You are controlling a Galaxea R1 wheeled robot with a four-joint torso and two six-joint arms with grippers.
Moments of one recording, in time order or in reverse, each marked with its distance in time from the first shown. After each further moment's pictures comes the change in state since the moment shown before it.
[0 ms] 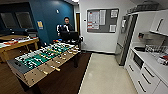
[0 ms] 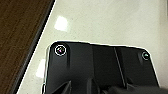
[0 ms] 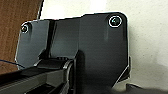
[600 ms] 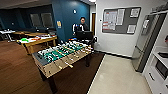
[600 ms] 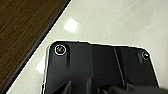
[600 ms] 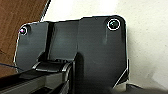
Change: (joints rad) left arm 0.000 0.000 0.000 0.000 0.000 0.000; right arm 0.007 0.003 -0.003 0.000 0.002 0.000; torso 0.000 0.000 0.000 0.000
